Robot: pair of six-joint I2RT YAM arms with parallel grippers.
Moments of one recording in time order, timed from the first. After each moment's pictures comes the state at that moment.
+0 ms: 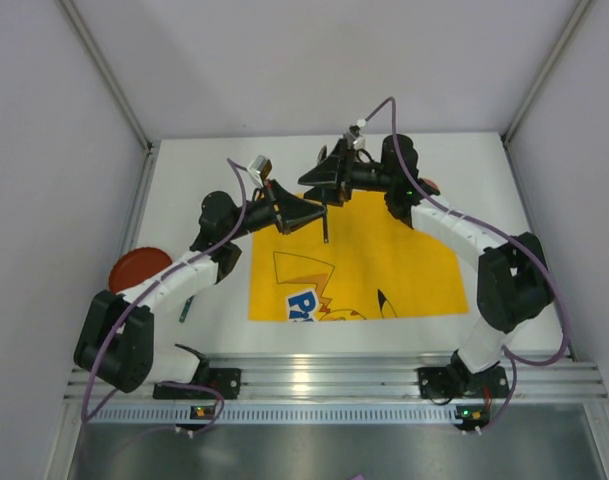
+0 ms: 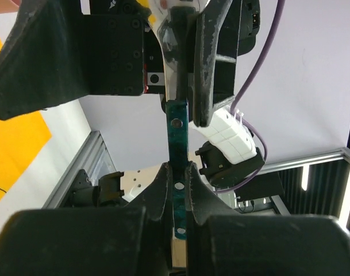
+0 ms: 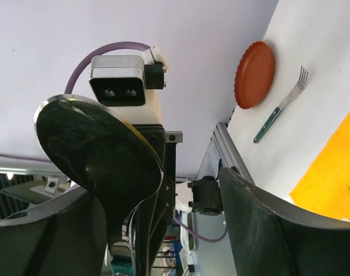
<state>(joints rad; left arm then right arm) -0.45 1.34 0.78 0.79 0.78 -1.55 0.48 1.69 1.28 0.34 -0.87 1.25</state>
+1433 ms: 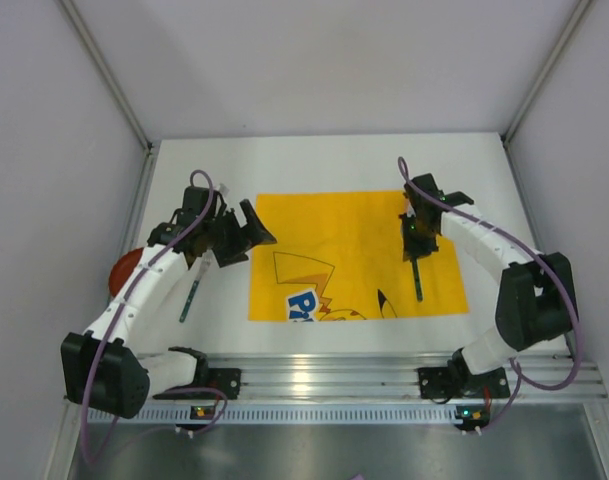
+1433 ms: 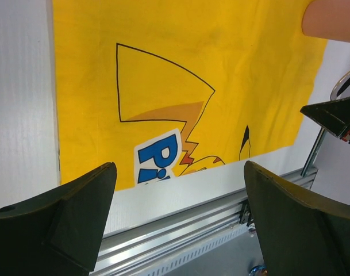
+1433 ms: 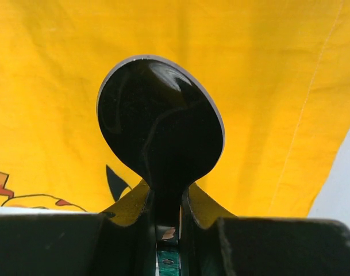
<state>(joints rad) -0.25 1.20 1.00 -0.66 0.32 -0.70 0.33 1.54 1.13 -0.83 0.02 0.30</state>
